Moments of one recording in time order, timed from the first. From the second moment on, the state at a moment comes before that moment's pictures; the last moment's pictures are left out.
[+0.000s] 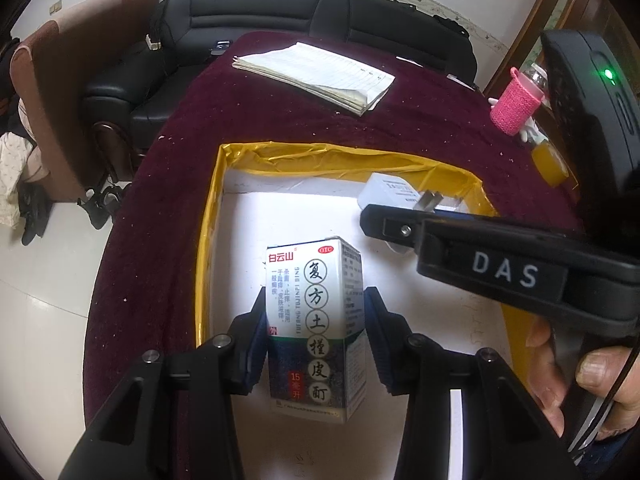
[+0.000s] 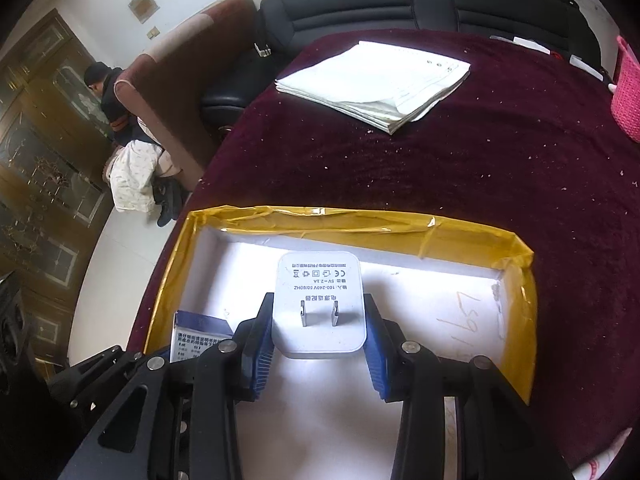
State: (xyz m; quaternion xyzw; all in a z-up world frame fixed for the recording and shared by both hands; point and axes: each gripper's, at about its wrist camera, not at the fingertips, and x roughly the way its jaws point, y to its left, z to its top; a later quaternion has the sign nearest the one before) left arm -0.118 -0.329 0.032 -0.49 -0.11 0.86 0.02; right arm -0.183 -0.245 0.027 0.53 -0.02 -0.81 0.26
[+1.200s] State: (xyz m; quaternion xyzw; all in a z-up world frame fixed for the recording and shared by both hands) left arm -0.033 -0.206 0.093 -0.41 -0.06 0.90 0.13; right arm -0.052 -0.048 0.105 0.41 -0.10 -0.86 0.29
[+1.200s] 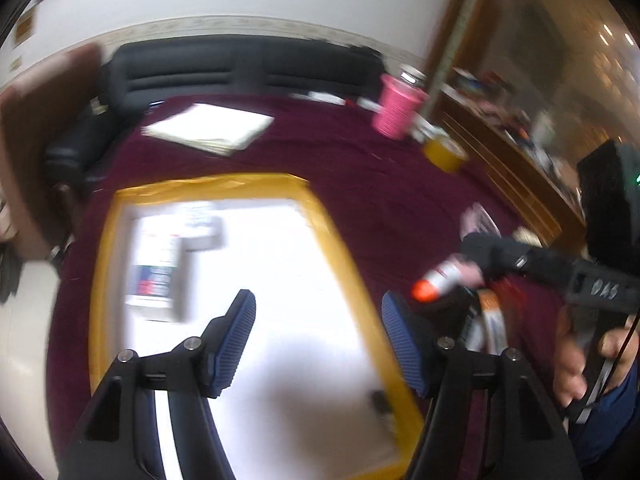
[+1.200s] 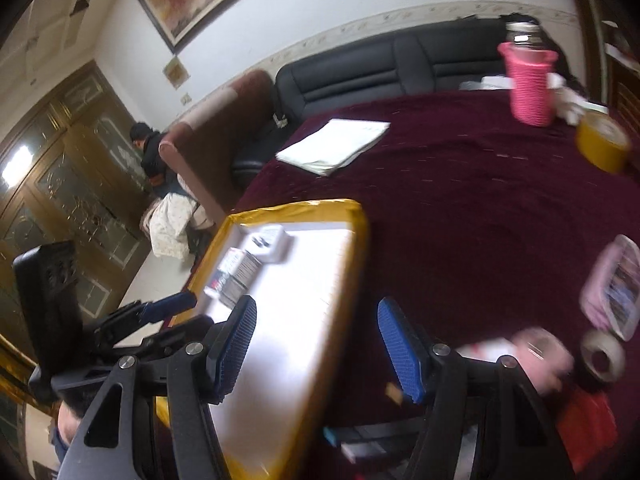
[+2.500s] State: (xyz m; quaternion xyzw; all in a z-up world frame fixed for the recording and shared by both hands) left arm 0.018 -0.040 0.015 -0.51 0.04 0.84 0.19; right arm 0.003 0.142 0.053 0.43 -0.10 -0.87 0.22
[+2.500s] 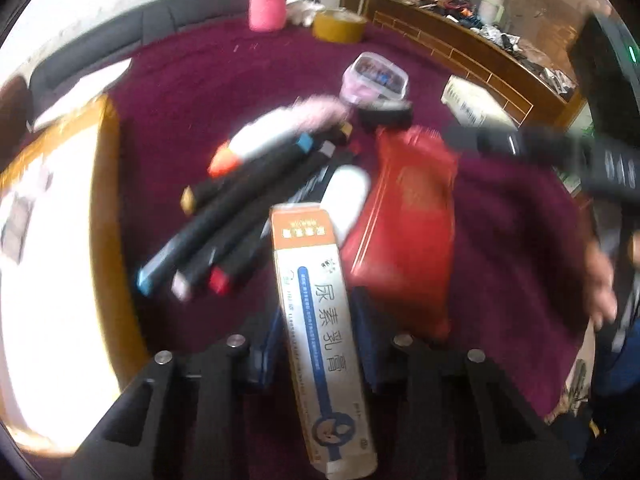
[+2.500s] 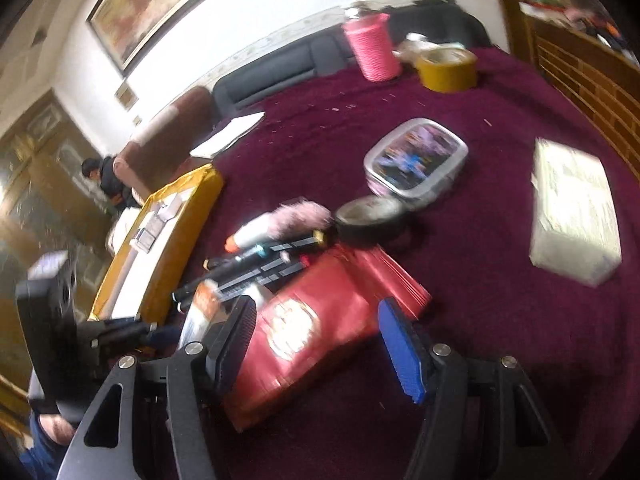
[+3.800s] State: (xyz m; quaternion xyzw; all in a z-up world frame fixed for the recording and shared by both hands) left arm 0.057 -0.039 0.012 -0.47 0.07 0.86 0.17; right arm 0.042 0.147 0.026 0.48 0.00 -0.87 0.09
